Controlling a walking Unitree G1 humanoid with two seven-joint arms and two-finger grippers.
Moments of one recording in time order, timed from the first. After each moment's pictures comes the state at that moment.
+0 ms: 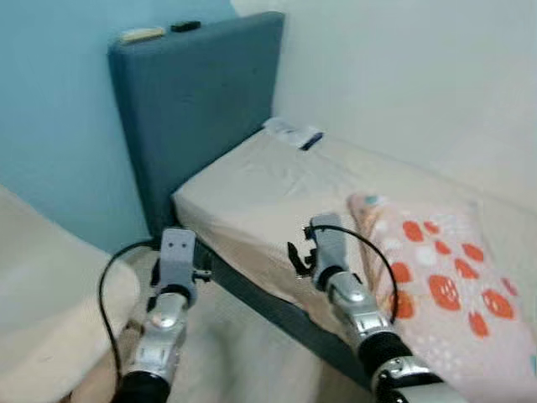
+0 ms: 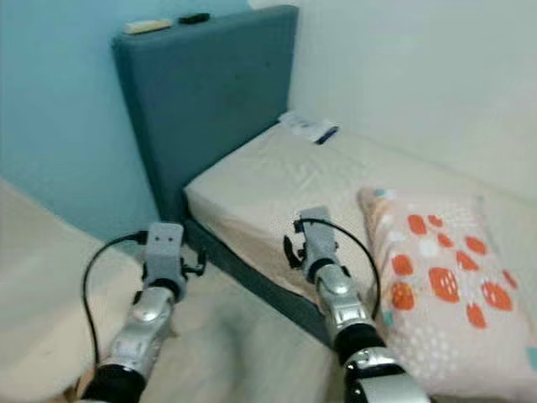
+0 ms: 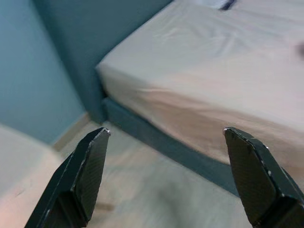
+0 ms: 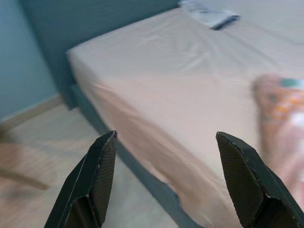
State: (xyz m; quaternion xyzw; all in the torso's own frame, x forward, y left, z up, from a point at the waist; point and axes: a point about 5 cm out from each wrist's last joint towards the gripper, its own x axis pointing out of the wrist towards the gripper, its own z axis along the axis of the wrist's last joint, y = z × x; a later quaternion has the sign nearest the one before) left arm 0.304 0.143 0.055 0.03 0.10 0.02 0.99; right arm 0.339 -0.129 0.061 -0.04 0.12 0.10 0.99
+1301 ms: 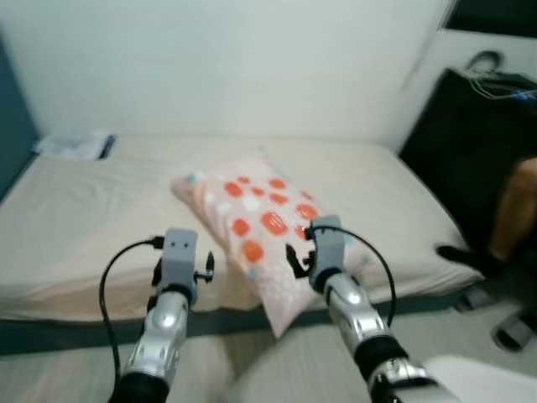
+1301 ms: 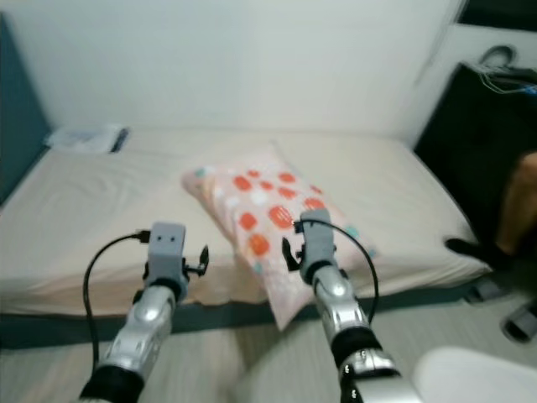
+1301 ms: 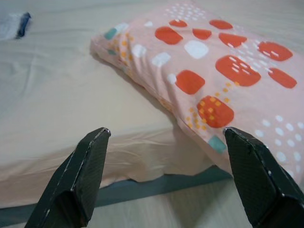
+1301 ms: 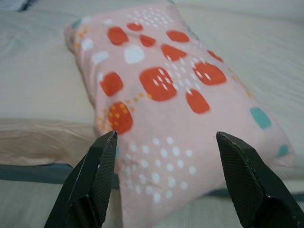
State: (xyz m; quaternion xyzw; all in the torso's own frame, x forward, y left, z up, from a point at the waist) left arm 0.305 0.142 0.056 0.03 0.10 0.01 0.99; right arm 0.337 -0.126 0.058 -0.02 0.13 0.10 0.99
